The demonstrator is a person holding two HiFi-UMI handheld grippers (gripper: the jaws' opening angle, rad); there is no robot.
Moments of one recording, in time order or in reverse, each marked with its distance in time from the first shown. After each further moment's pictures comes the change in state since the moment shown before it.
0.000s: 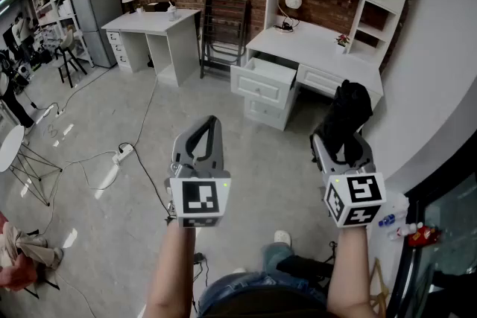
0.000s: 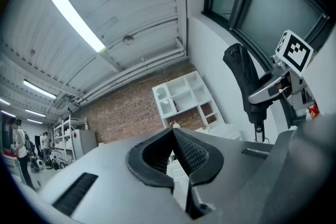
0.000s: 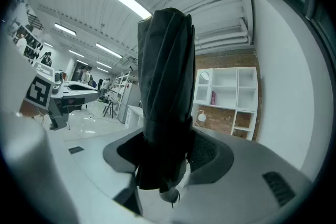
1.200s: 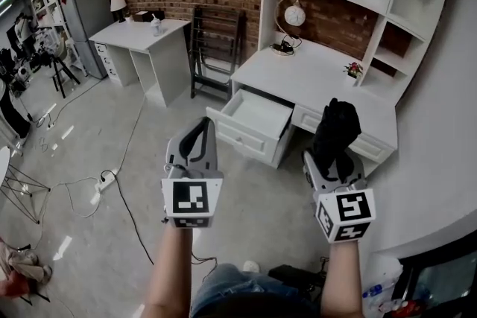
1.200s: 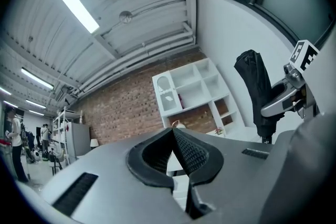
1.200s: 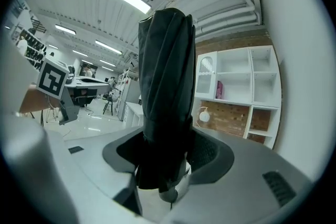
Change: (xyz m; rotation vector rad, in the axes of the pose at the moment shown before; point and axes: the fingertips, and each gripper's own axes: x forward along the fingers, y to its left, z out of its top) left arm 0.385 -0.008 -0.039 -0.059 0.035 0.086; right arm 0.322 -0.202 -0.048 -0.007 0.014 0.119
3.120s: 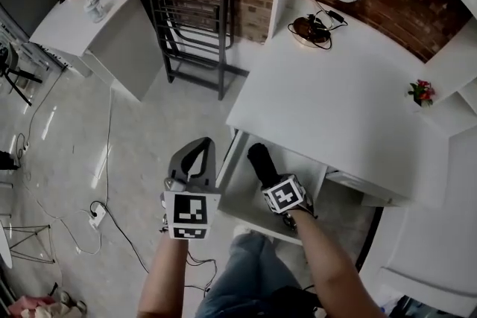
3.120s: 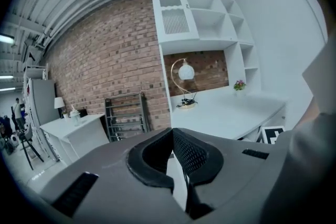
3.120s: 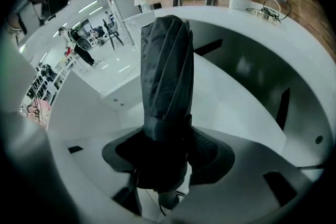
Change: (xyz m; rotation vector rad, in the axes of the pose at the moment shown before) left arm 0.497 0.078 -0.351 -0.086 0.430 -0.279; right arm 0.545 0.059 -0.423 0.246 1.110 0.472
